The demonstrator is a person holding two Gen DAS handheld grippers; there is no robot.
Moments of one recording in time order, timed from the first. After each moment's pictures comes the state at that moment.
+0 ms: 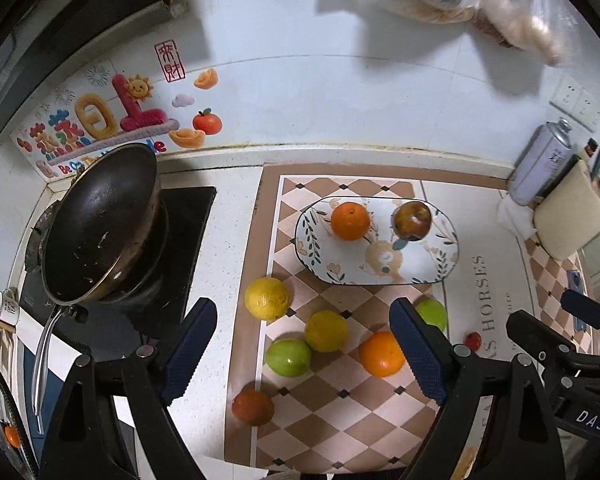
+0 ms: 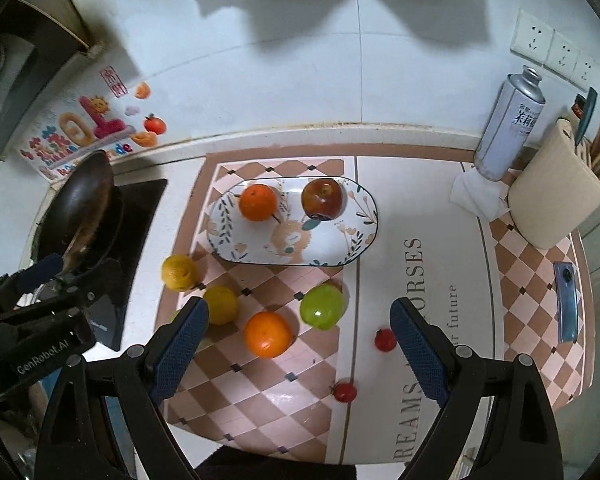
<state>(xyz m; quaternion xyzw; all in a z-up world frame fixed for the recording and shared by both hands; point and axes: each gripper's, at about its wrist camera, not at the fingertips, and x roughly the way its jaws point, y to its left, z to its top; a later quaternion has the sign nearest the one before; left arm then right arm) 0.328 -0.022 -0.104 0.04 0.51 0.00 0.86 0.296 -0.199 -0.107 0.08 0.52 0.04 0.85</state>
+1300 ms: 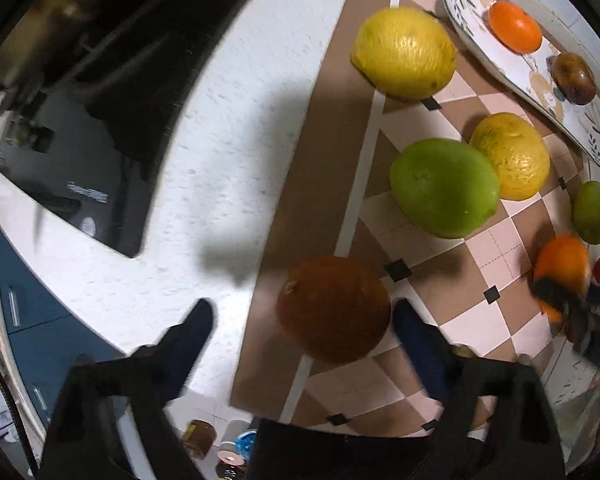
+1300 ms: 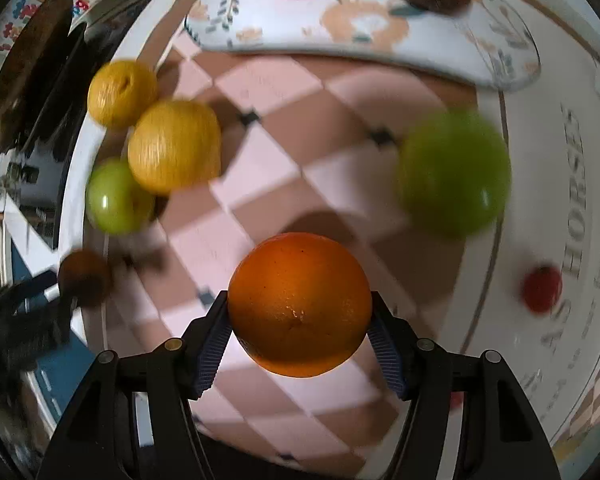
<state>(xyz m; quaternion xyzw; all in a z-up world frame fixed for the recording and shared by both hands) 0.294 0.081 -0.330 -0.04 0.71 0.08 0.69 0.310 -0.129 -0.356 0.03 0.72 0.13 0.68</state>
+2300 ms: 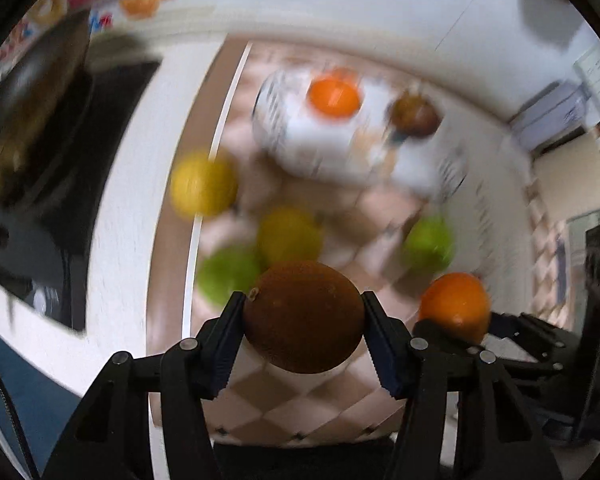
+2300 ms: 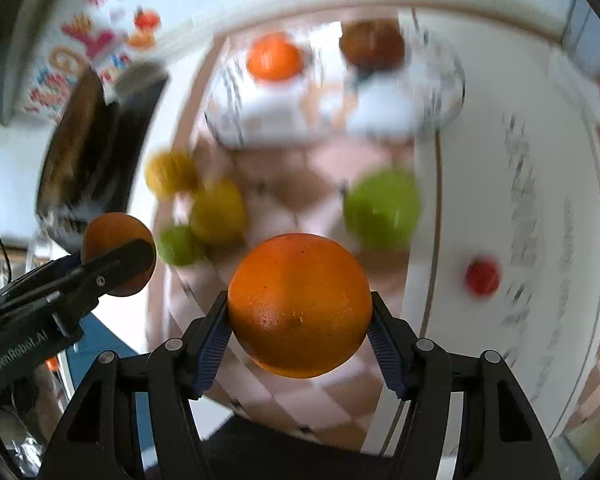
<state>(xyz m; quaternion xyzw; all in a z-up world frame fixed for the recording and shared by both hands) 0.333 -0.023 -0.226 -0.05 0.63 -0.06 0.77 0.343 -0.185 -0.261 0.13 0.64 0.13 0.74</state>
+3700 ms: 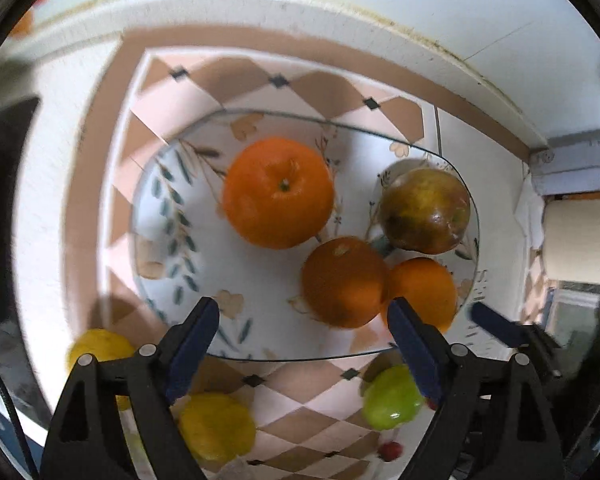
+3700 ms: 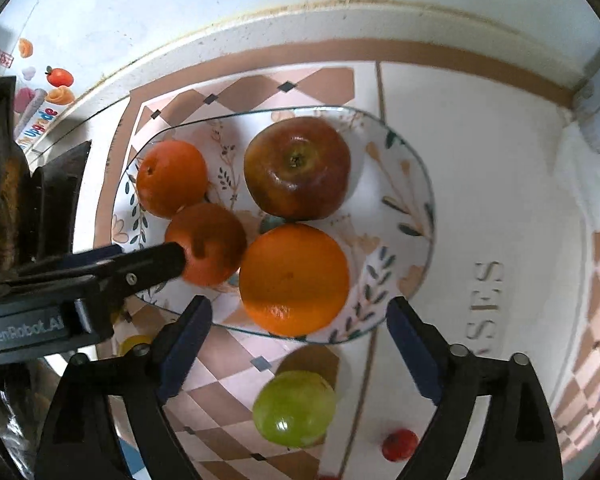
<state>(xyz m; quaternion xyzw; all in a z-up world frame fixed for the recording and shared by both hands) 0.499 -0.060 -0.299 -0.06 0.71 -0.09 0.70 0.463 -0.224 -0.305 0.07 0.67 0.05 0.74</state>
